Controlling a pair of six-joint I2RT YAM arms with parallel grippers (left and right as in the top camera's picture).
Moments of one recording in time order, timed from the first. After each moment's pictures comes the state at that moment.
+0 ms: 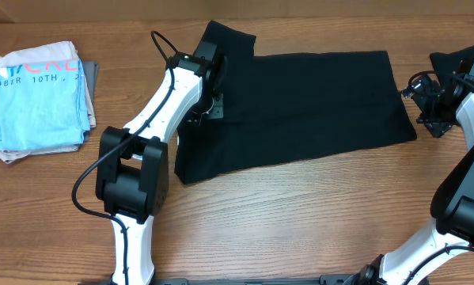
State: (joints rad) left arm -0.33 2.18 1.78 -1.10 -0.01 -0.36; right arm -0.44 1.98 1.47 -0.66 -0.18 0.51
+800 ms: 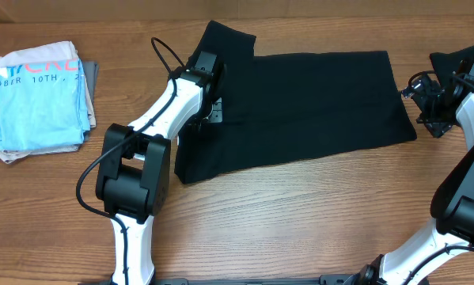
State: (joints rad) left arm -0.33 2.18 1.64 -0.87 -0.09 -0.37; right arm -0.44 1.98 1.47 -0.66 -0.18 0.51
